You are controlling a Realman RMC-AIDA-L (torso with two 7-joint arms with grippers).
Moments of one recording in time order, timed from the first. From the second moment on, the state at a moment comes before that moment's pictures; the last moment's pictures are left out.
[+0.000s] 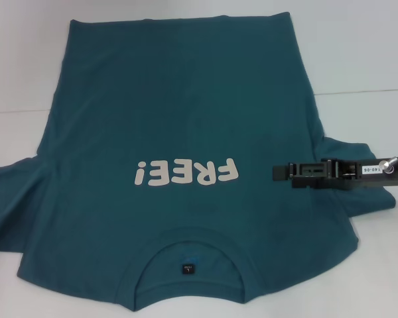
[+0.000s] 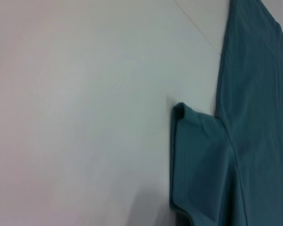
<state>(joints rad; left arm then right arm) -0.52 -1.93 0.17 0.73 2.58 1.41 -2.48 0.64 1.99 -0.58 -0.62 -2.18 -1.50 2.23</state>
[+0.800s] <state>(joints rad) -0.57 -1.94 0.29 0.68 2.60 1.36 -2.49 0.63 1.99 -0.58 -0.62 -2.18 -1.50 2.22</state>
